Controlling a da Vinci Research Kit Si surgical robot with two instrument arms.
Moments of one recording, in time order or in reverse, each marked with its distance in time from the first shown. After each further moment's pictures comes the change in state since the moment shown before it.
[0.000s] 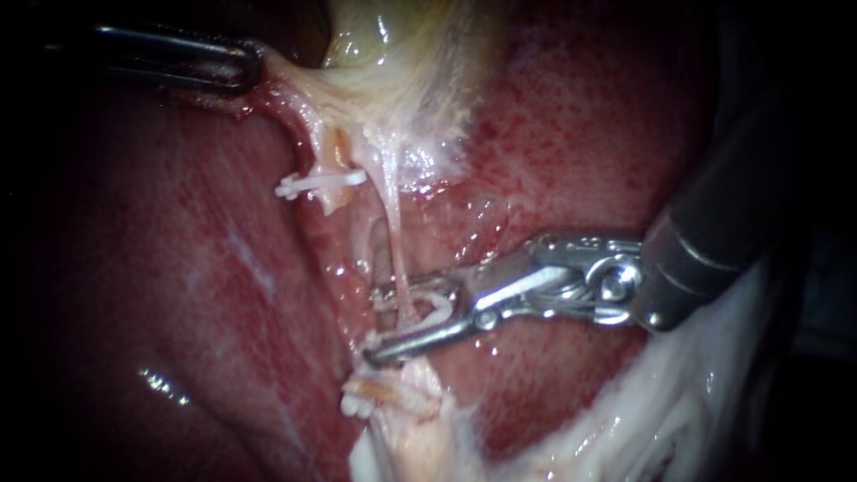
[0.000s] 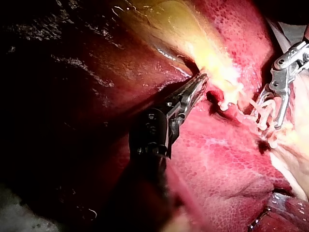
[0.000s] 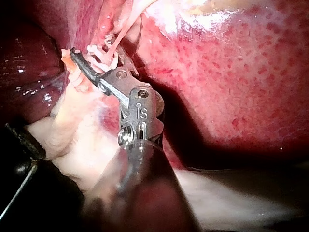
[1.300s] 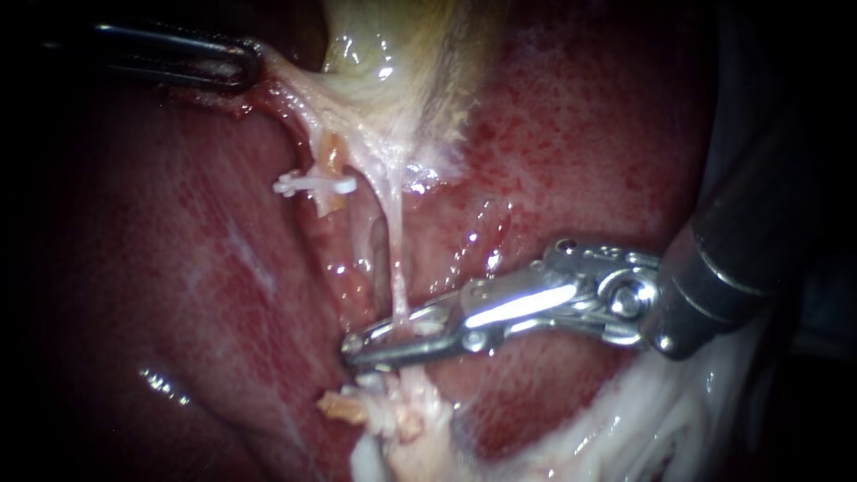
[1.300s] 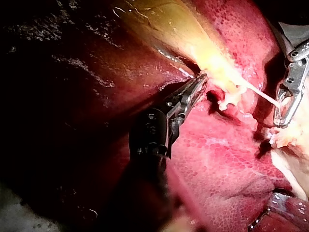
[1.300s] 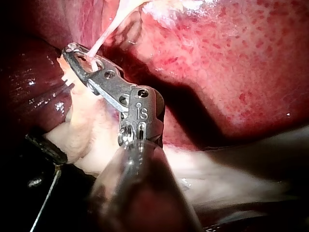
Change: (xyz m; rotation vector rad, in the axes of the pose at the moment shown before) right arm 0.002 -0.004 -0.001 0.100 0.056 0.042; left arm 0.000 0.000 0.000 0.001 0.001 0.000
